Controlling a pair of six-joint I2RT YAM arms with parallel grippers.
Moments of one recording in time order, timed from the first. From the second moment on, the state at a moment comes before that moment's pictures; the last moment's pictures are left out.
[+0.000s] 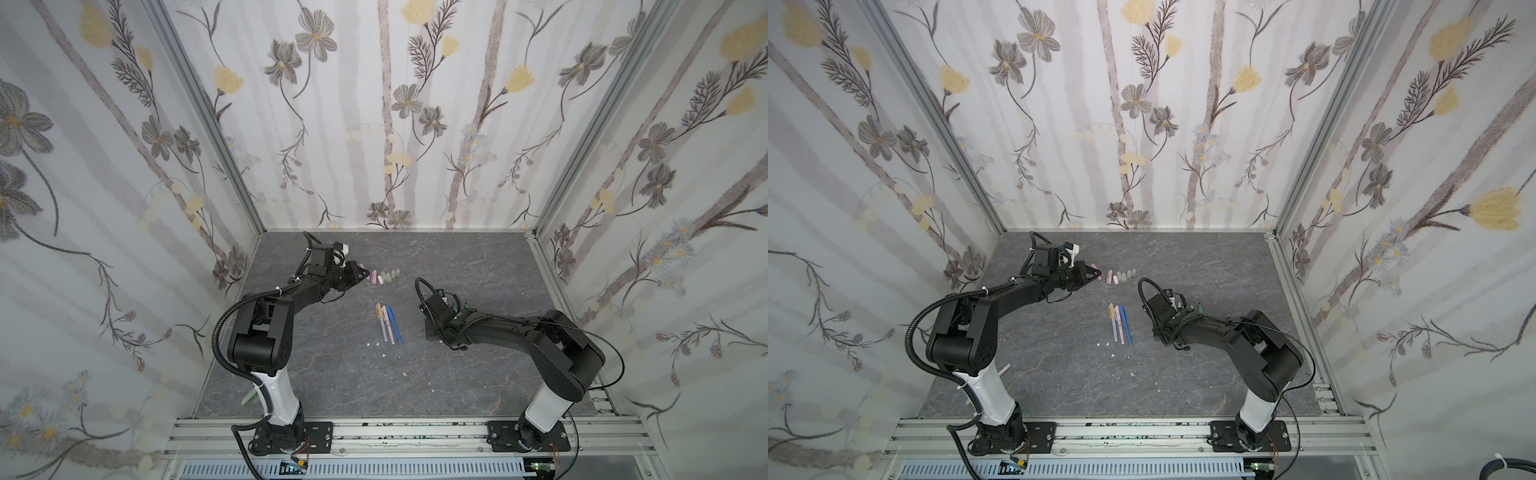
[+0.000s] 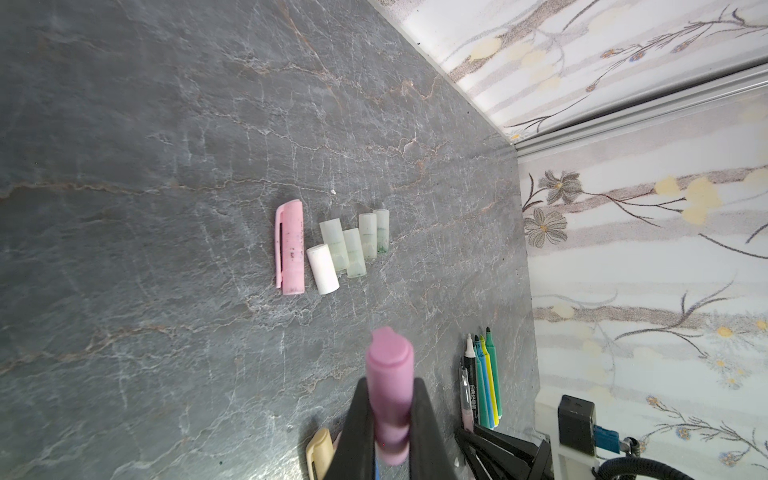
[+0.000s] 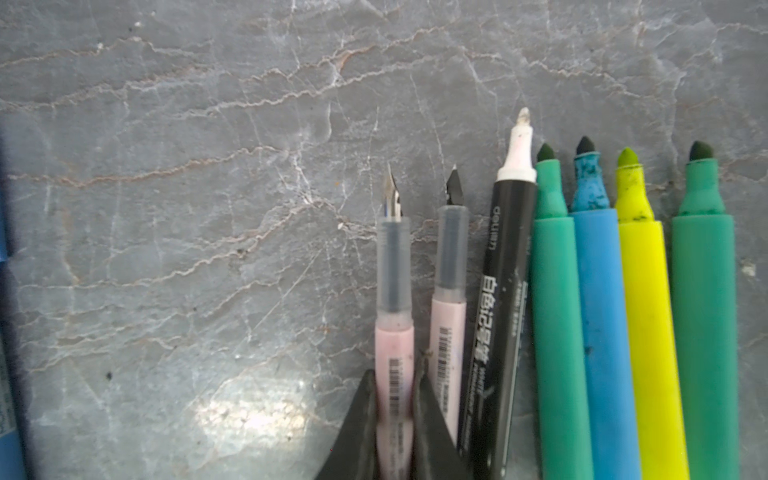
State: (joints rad) left arm -0.18 1.82 1.09 0.07 0.65 -0.67; right arm 0.76 1.72 0.90 -0.31 0.32 0.59
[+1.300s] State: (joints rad) left arm -0.17 2.10 1.27 -0.01 0.60 -0.58; right arm 0.76 1.56 0.93 -0.37 0.35 0.56
